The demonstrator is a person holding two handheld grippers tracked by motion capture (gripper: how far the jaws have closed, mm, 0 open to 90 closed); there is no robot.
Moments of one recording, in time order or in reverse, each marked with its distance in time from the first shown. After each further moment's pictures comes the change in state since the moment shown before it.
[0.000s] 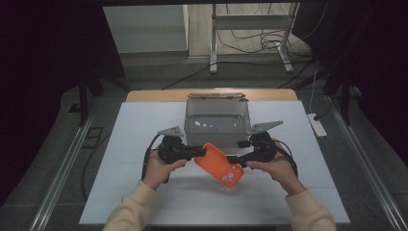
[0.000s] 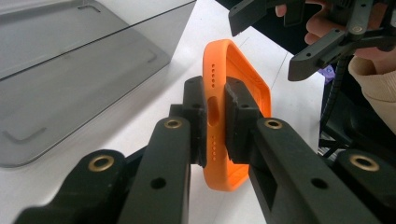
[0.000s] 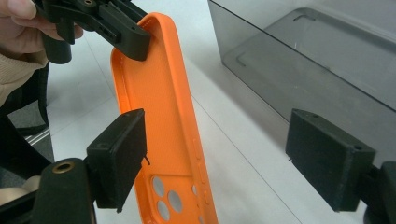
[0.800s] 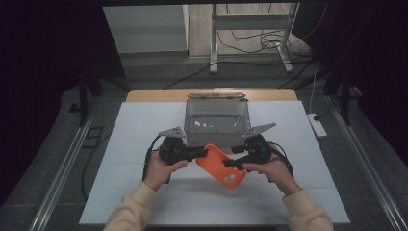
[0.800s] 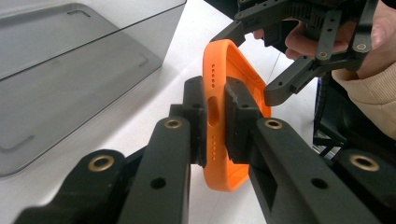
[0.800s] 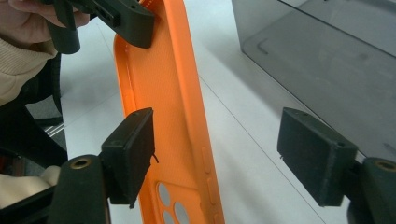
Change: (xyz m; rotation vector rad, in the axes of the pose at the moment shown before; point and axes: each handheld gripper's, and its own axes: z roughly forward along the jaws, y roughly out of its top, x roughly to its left) left arm -0.004 0.001 0.002 -0.008 -0.021 0.021; right arm -0.001 -0.007 0.017 0.033 0.073 0.015
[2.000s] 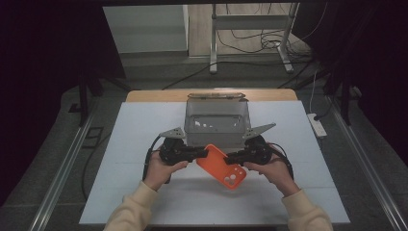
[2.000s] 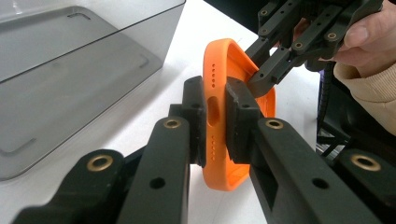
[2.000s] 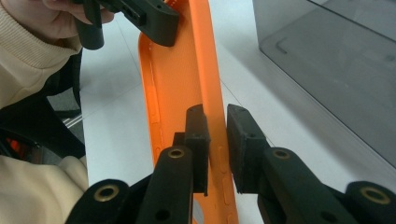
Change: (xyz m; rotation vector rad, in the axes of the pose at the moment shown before) left arm 0.000 -0.001 0.001 -0.004 0.006 0.019; right arm 0.002 0.000 -0.002 0.010 0.061 -0.031
